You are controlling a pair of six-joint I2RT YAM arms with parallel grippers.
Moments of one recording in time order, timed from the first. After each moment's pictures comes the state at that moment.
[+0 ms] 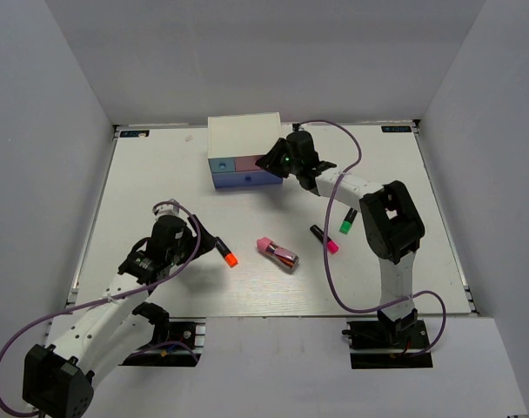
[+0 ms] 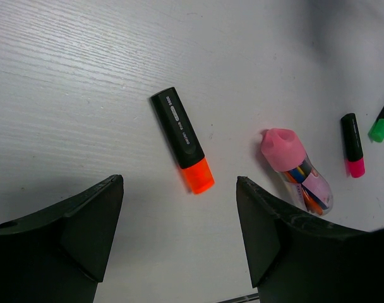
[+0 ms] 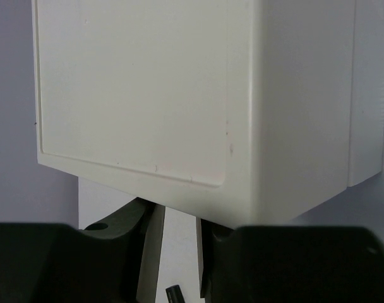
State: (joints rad) left arm -0.43 0.78 0.49 -0.42 -0.09 -0.78; right arm 0.56 2.02 1.44 0.13 -0.13 0.89
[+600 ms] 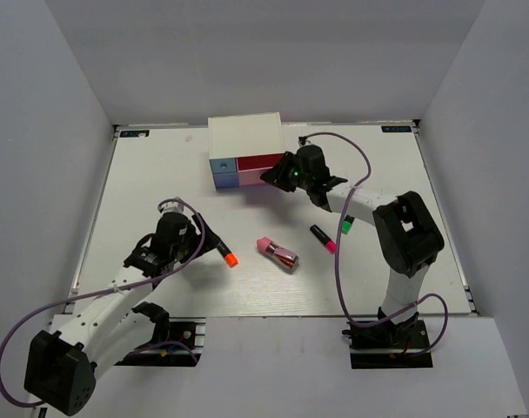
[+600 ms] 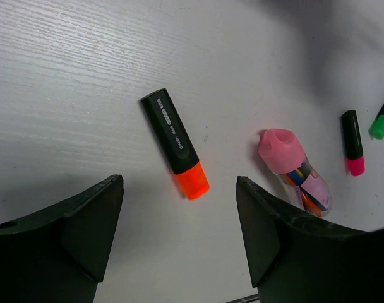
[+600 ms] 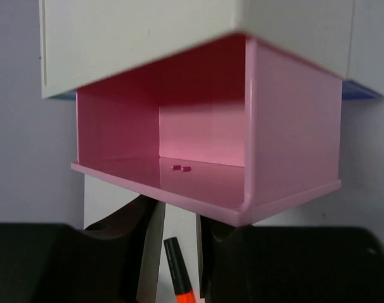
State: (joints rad) left arm -0.43 0.85 0.49 -0.36 -0.06 -0.79; right arm 0.57 1.87 1.20 0.23 -0.19 0.89
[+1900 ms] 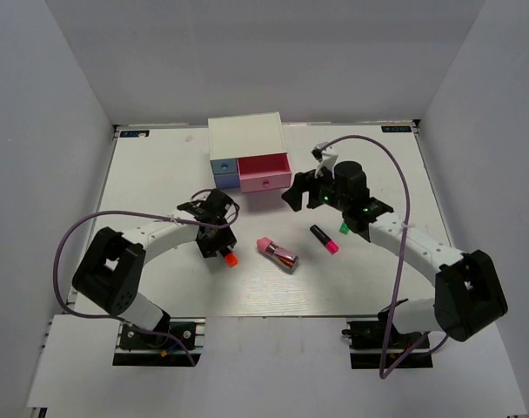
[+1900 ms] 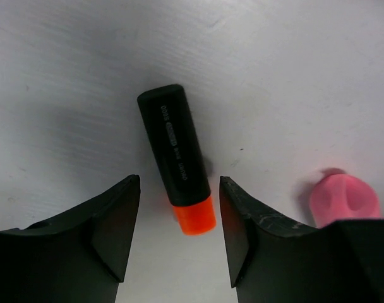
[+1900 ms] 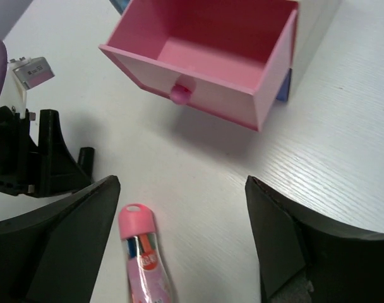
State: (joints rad) left arm -0.56 1.52 0.86 -0.58 -0.14 -0.98; right arm 0.55 1.36 0.87 0.12 -0.25 0.24
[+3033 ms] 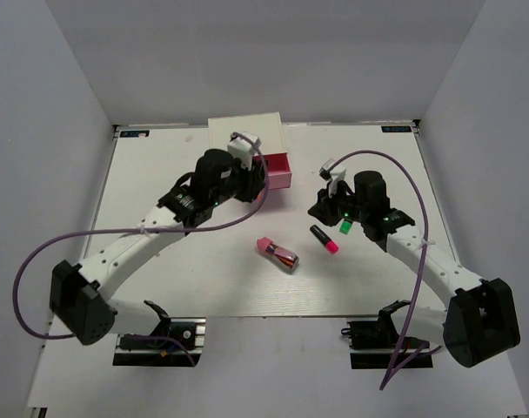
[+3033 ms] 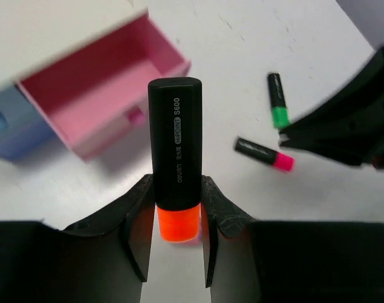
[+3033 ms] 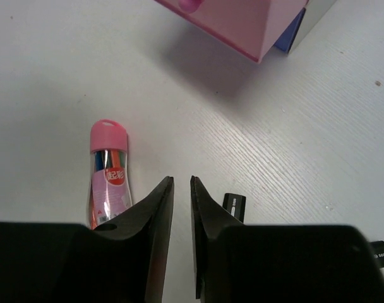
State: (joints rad) left arm -0.69 1.26 1.11 -0.27 -0.01 -0.26; right arm 0.41 1.18 0.76 -0.08 -0.47 -0.09
